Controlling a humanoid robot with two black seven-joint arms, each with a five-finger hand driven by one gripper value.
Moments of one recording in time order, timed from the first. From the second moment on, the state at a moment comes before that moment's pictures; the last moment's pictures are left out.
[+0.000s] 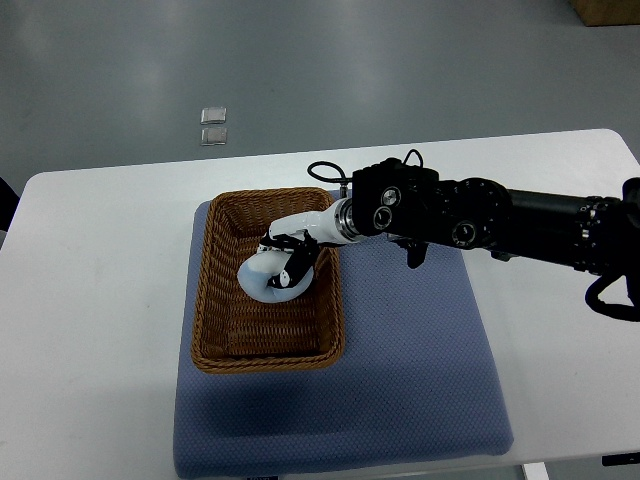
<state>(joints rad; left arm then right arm) 0.00 0.00 -0.09 -0.19 0.06 0.03 -0.02 1.28 0.00 -0.14 0.83 -0.64 0.31 -0.10</state>
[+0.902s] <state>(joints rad) 0.00 0.00 -0.09 -0.19 0.06 0.03 -0.02 1.28 0.00 0.00 0.83 -0.63 0.34 -0.05</state>
